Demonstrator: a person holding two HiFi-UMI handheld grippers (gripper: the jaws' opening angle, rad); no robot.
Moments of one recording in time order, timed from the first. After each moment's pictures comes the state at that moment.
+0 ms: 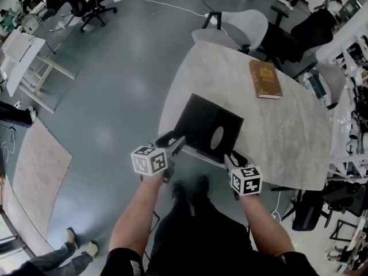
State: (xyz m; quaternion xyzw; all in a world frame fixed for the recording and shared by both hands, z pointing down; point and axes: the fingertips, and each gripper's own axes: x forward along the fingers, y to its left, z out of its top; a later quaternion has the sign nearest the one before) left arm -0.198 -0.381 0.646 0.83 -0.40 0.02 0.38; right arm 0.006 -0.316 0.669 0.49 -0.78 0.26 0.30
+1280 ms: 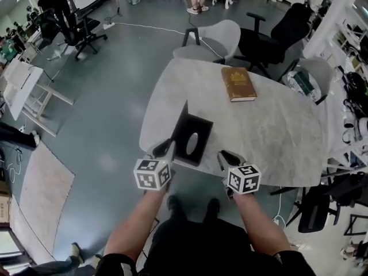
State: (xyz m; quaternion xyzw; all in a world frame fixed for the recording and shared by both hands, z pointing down) left arm -0.089 -0.353 0.554 0.84 -0.48 0.10 0.24; right arm 0.097 -0.308 0.601 0.49 -0.81 0.29 0.16
